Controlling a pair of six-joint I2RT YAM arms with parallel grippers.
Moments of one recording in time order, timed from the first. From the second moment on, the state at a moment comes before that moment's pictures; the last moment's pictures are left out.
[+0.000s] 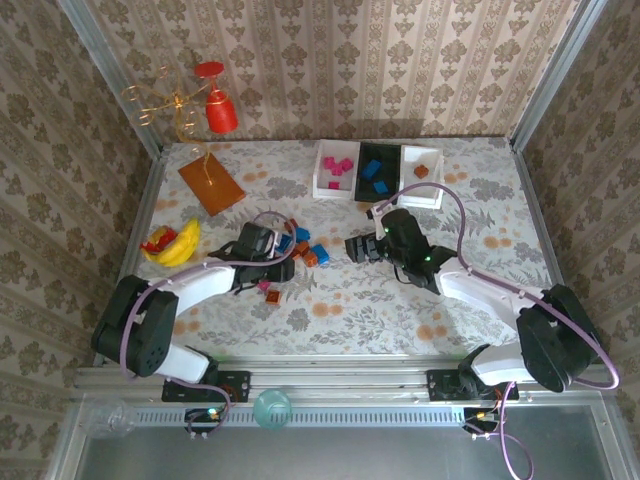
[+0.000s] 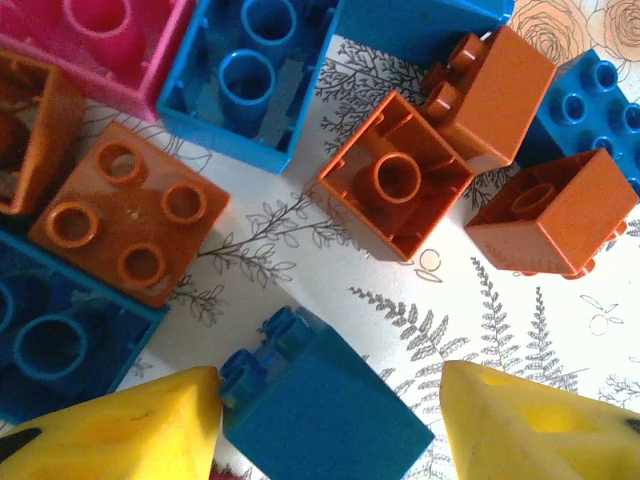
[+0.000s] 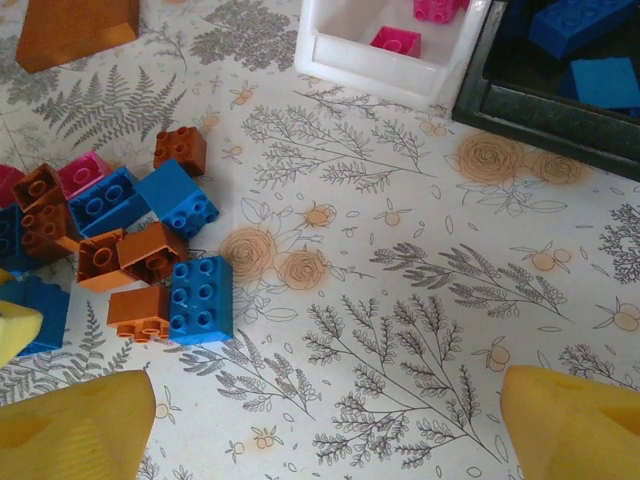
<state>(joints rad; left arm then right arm) -0.52 1.45 0.67 -0.22 0.11 -0.36 0.58 1.35 0.76 -0.02 0.06 0.24</state>
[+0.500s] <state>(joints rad) -0.55 1.52 0.68 -0.18 0.10 -0.37 0.58 1.33 0.68 0.07 -0.16 0.21</state>
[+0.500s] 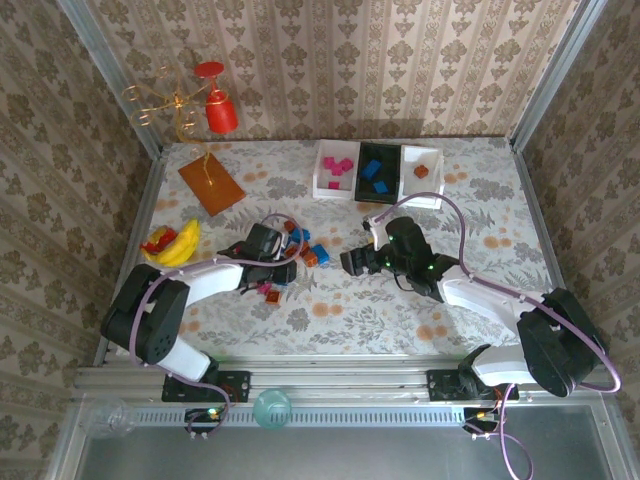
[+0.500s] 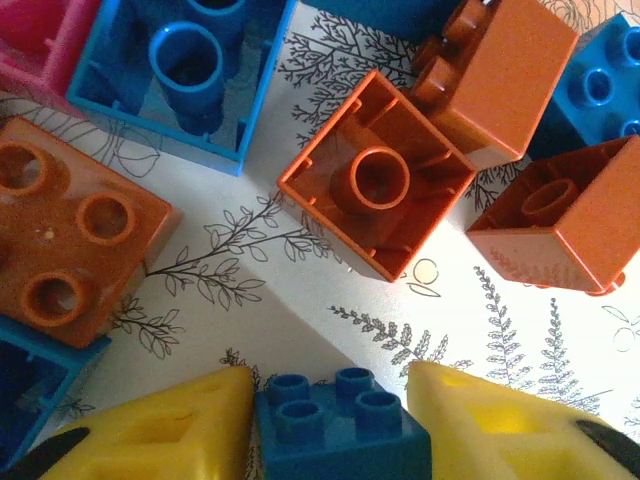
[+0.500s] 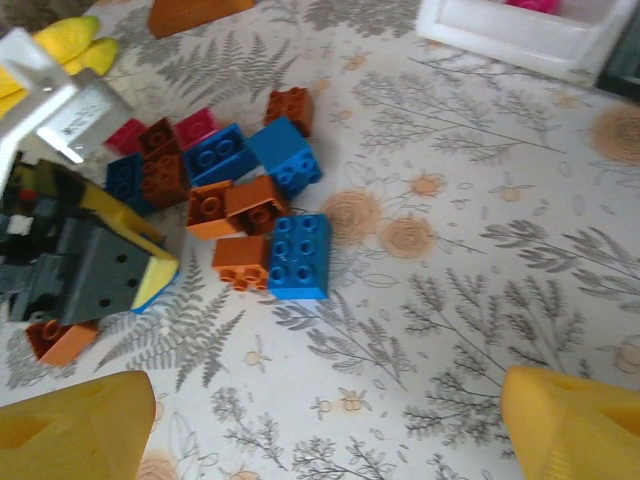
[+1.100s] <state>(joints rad) -0.62 1.48 0.88 -0.07 0.08 -0.42 0.46 1.15 0.63 0.07 0.00 0.37</state>
